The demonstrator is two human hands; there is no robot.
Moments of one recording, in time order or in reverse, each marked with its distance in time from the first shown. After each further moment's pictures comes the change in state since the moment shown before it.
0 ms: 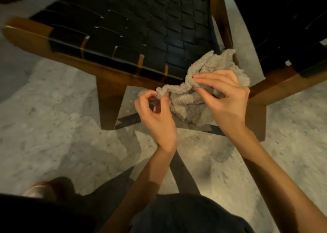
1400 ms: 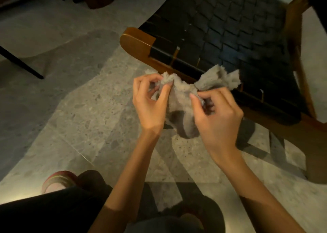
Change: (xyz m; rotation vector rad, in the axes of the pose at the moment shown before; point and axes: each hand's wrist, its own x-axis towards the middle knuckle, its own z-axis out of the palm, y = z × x) left_hand 0.119 0.018 -0.106 0.239 -0.077 0.308; right_hand 0.001 -0.098 0.104 0.085 0.015 0.144
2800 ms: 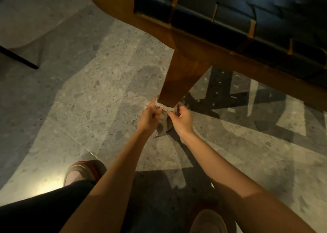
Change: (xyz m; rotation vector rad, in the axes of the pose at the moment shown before) left_hand -0.041 -0.181 -0.029 0.404 -0.650 -0.409; right_hand -0.095 0.084 0.173 0.449 -0.414 0.936
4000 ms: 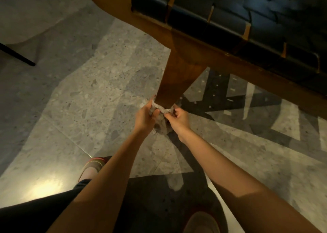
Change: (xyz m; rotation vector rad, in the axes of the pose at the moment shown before) left_hand 0.000 -0.002 0.001 0.040 0.040 0.029; right_hand 0.008 0.001 -0.005 0.011 -0.134 0.124
